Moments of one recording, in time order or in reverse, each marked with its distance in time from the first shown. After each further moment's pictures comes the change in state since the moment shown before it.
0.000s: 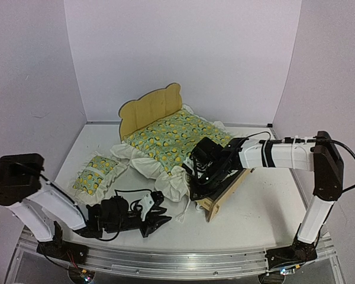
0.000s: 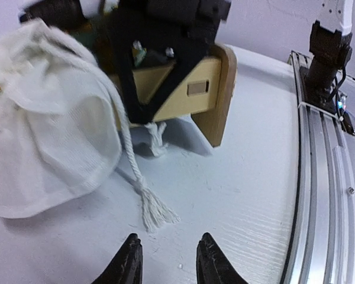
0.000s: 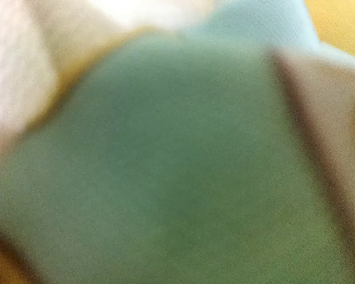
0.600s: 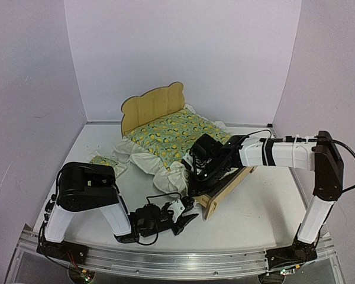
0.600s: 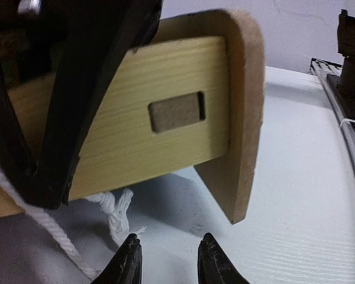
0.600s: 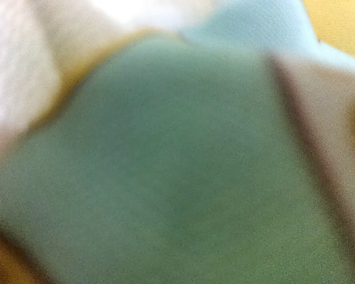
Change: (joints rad) left arm -0.006 0.629 0.360 0.431 -0.043 0.156; right arm 0.001 0.000 0.033 0.005 0.008 0.039
